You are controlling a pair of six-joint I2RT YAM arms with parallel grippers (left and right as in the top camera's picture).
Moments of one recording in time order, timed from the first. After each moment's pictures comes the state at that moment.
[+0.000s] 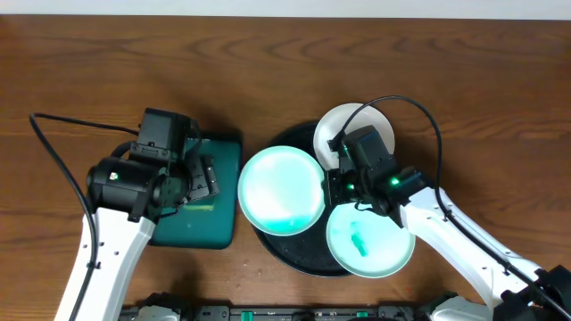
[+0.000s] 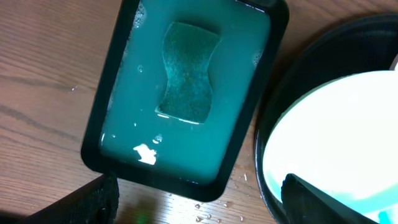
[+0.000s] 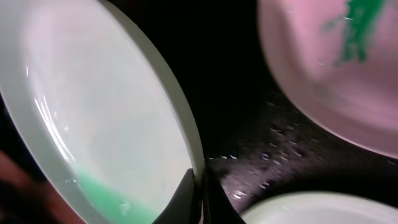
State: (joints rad) left arm -0.22 1.19 1.20 -1.25 -0.06 -0.48; right arm 0.54 1.43 0.87 -0.52 -0.26 0.44
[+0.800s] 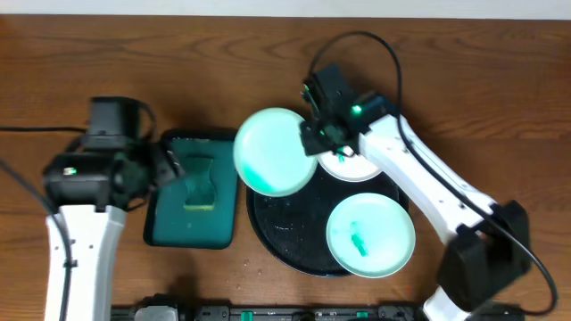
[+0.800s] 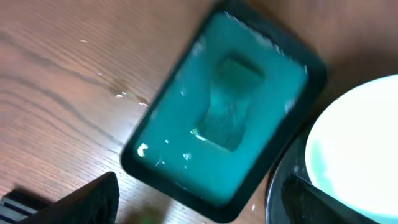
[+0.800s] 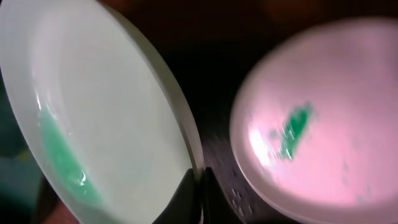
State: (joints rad) left arm 0.04 1.21 1.31 -1.30 -0.07 -0.49; right arm 0.58 1.83 1.56 -0.92 -0.05 0.32
